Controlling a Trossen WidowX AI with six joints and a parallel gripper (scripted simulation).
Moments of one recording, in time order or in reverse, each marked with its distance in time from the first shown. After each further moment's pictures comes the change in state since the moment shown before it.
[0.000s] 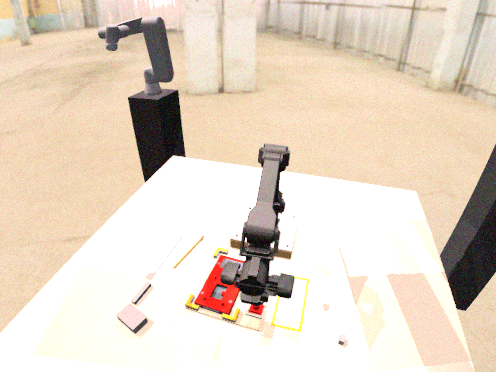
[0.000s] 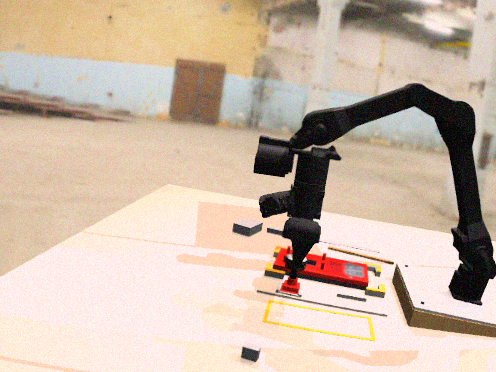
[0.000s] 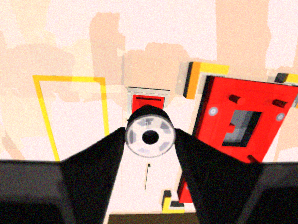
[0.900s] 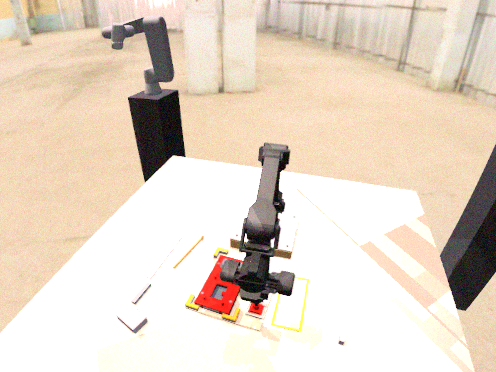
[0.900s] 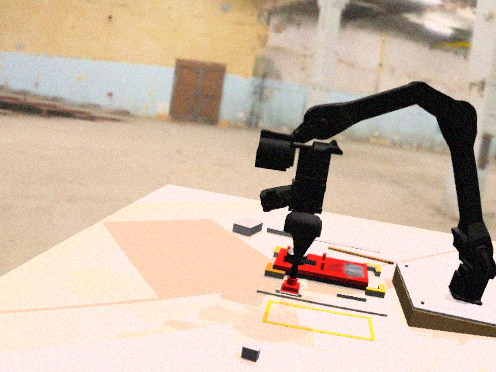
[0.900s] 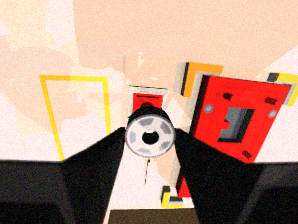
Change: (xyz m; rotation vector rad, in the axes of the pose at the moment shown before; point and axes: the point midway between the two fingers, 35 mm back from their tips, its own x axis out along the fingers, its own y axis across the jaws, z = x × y) arm -0.010 0.000 0.000 0.001 -0.005 0.001
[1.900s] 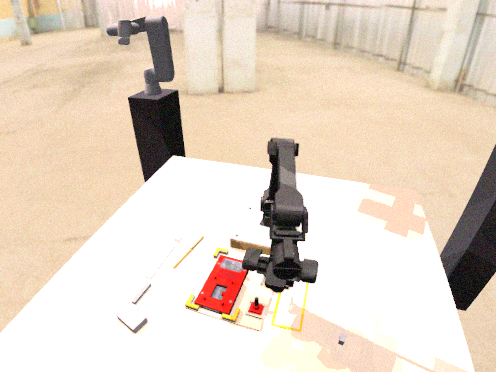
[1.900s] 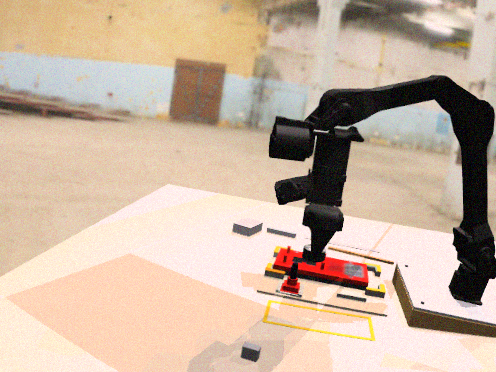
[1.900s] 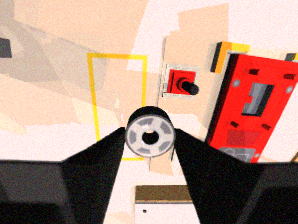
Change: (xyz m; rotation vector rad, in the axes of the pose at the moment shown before) arm -0.031 0.051 -0.028 -0.002 0.010 -0.001
